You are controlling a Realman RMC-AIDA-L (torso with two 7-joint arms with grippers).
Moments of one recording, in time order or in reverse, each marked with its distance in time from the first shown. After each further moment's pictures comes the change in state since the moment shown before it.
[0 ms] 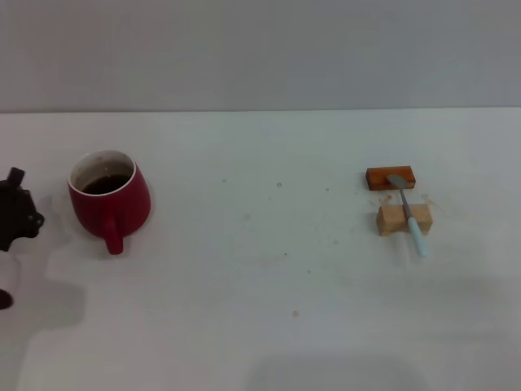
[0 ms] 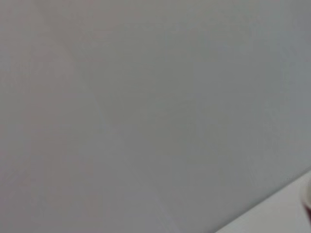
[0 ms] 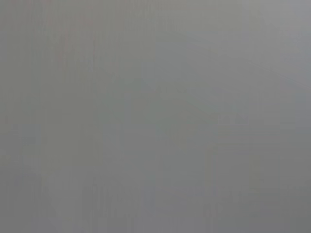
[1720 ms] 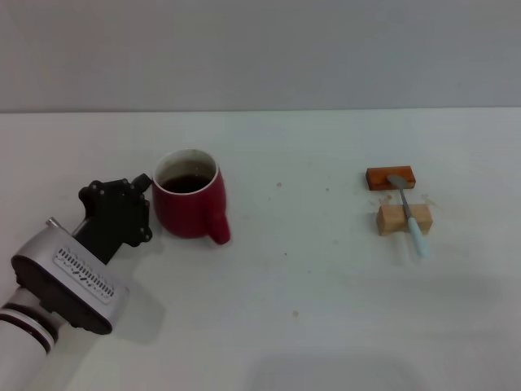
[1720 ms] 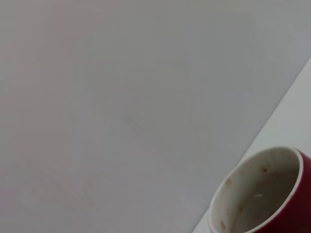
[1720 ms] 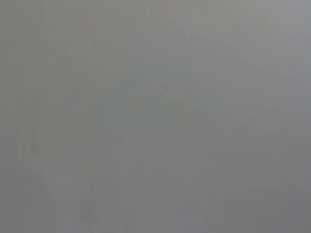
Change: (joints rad) left arm -0.083 -0.007 0.314 -0.051 0.012 -0.047 0.144; right arm 0.003 0.000 -0.001 0.001 -0.001 -0.001 0.000
